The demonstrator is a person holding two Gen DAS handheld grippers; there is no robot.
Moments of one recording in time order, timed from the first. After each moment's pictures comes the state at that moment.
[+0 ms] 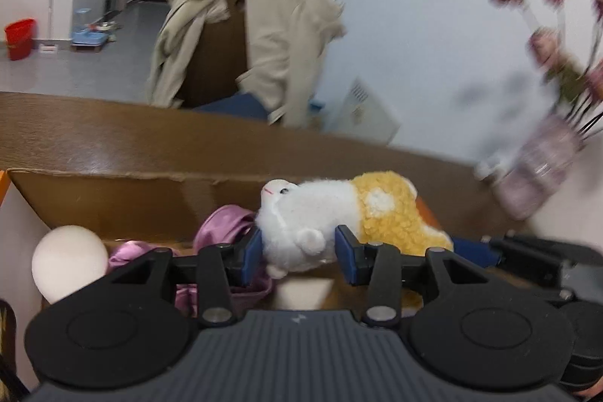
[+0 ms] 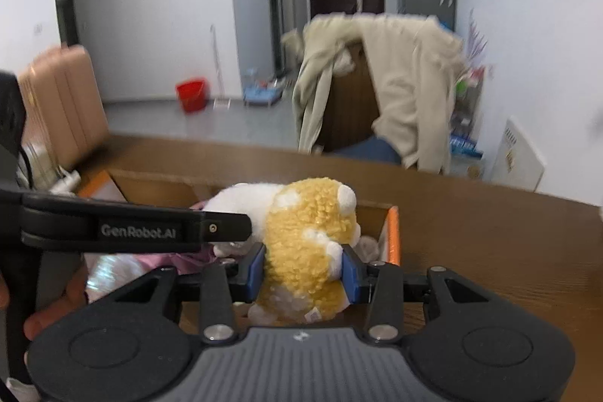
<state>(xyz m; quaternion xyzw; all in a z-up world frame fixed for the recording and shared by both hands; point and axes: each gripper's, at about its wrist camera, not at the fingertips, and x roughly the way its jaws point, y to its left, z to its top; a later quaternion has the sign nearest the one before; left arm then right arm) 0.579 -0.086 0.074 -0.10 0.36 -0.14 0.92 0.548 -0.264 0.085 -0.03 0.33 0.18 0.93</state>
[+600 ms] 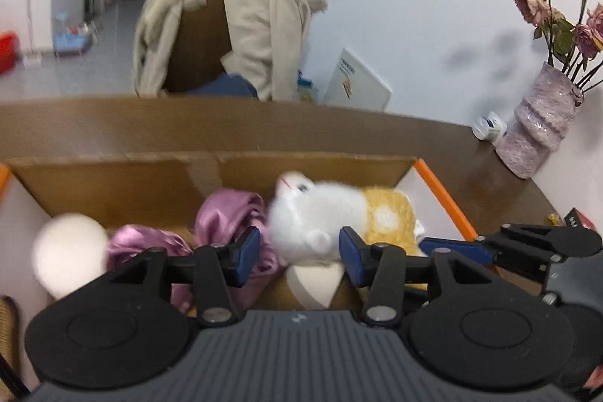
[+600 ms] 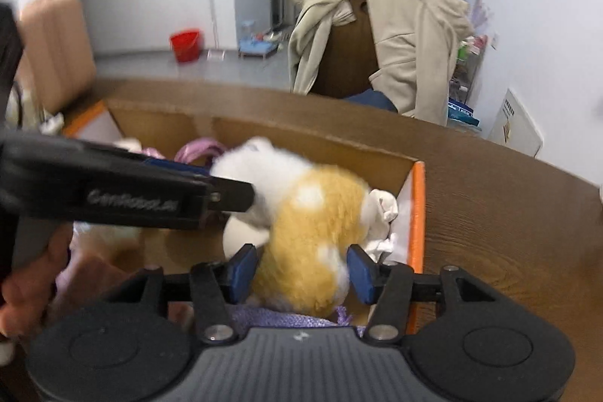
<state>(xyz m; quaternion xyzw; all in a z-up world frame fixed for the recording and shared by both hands) 0.568 -0.098 0.076 -0.06 0.36 -0.17 0.91 0.539 -0.262 0.073 -0.05 0.38 0.16 0.91</state>
